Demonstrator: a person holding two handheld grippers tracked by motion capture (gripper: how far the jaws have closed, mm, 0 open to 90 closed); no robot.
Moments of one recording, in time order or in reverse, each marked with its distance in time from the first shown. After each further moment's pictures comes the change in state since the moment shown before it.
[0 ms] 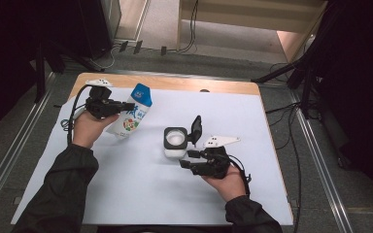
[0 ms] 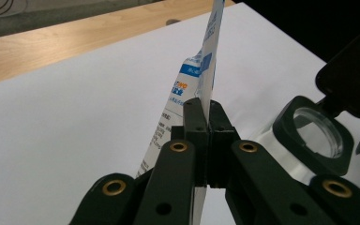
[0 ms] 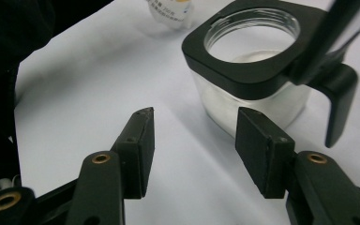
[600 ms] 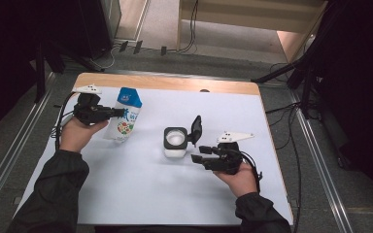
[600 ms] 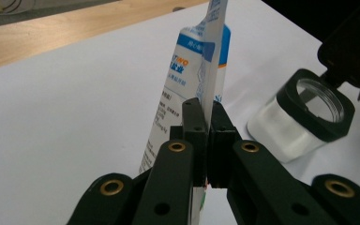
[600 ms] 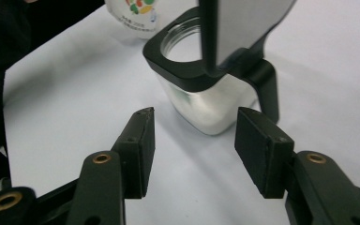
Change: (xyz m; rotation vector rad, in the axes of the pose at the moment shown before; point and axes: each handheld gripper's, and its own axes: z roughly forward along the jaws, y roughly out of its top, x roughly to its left) left arm 0.004 -0.025 -0.028 0.009 0.011 0.016; right arm -0.024 0.000 -0.025 -0.011 -0.032 0.037
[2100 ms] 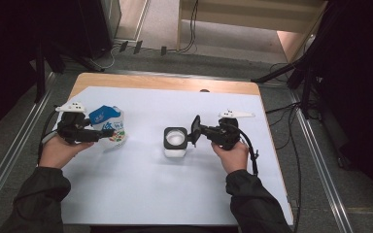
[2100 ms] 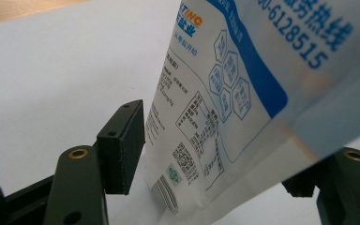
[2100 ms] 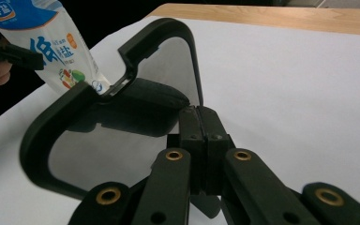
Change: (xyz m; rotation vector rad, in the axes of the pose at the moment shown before) left arm -0.003 -0.046 -0.027 0.023 0.029 0.013; right arm -0.036 0.045 0.020 -0.128 -0.064 0.087
